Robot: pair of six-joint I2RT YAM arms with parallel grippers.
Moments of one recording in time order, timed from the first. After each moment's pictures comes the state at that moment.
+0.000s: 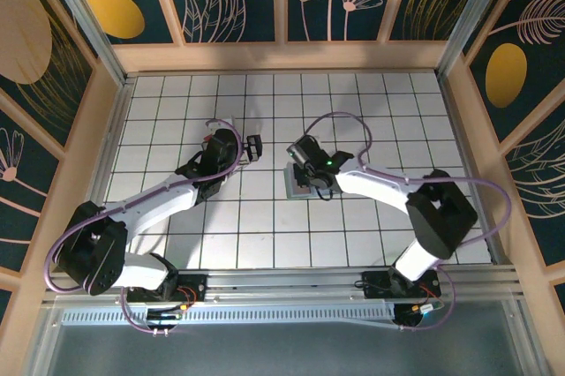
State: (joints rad) left arm -0.63 1.38 0.79 0.02 -0.38 -0.55; right arm 0.83 1.63 1.02 -0.46 0.24 0.57
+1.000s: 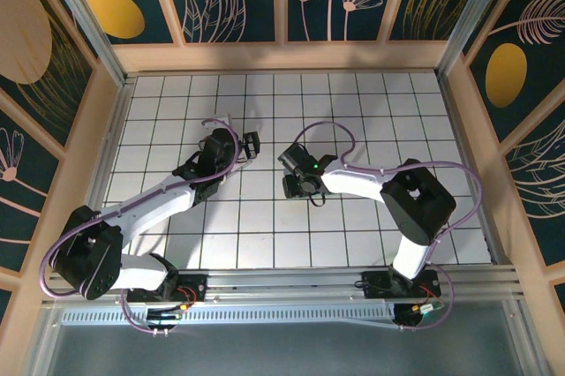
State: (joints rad) left arm -0.63 1.35 0.79 0.02 -0.40 -0.55; right arm 0.85 1.75 1.03 -0.45 0.14 0.55
